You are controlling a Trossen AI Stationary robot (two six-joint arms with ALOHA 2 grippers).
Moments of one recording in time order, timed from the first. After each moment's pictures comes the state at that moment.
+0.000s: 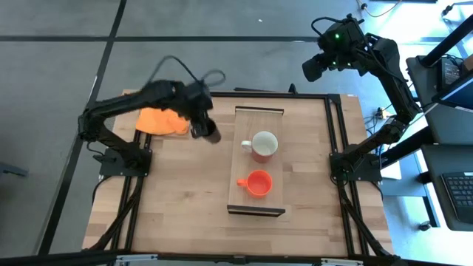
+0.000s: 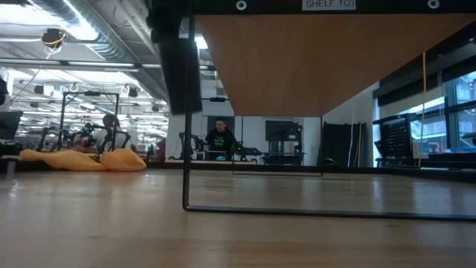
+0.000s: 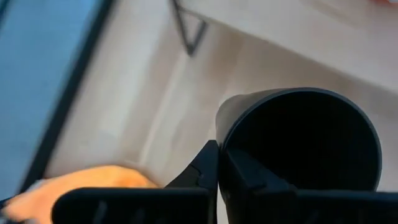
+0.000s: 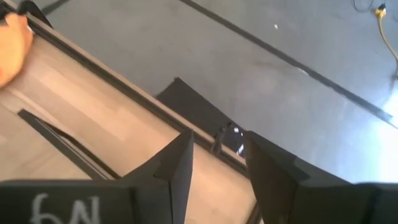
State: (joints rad) left arm 0.34 1.44 1.52 -1.20 -0.06 -0.02; right arm -0.73 1.52 2.15 -1.44 0.27 0.11
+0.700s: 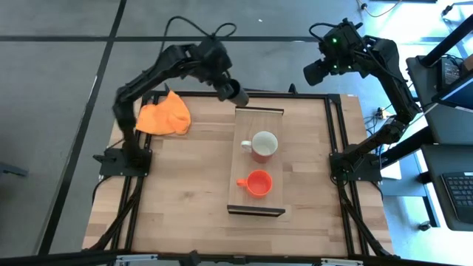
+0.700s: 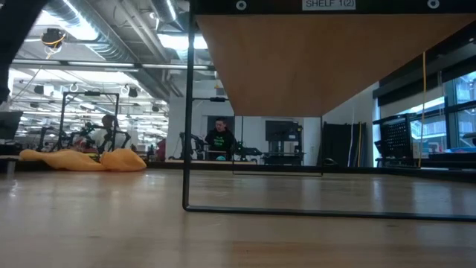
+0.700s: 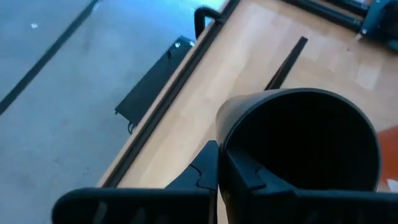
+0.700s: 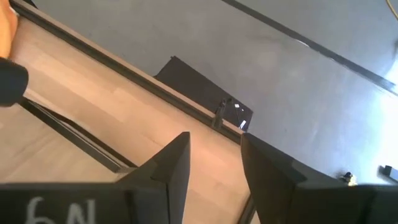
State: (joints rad) left arm 0.51 1.84 2.23 -1.27 -0.03 -0.02; right arm -0.72 1.52 2.15 -1.55 0.27 0.21
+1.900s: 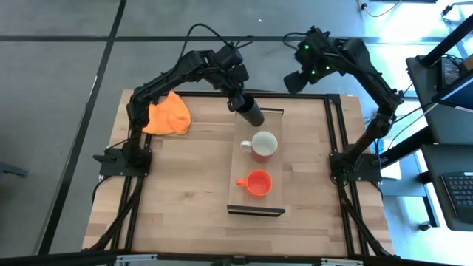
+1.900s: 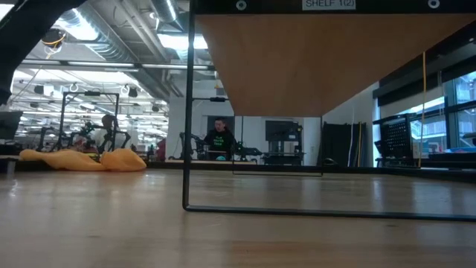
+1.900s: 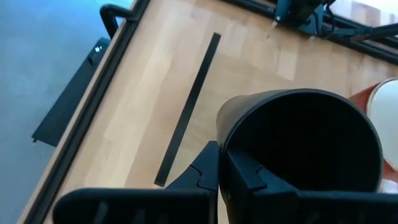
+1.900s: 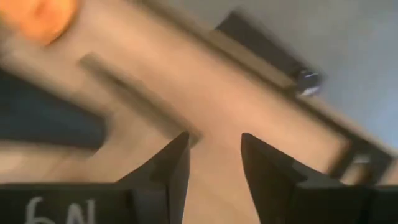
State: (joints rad) left arm 0.46 1.98 2.32 -1.24 0.22 0.04; right arm -0.64 1.65 2.15 -1.57 0.02 0.31
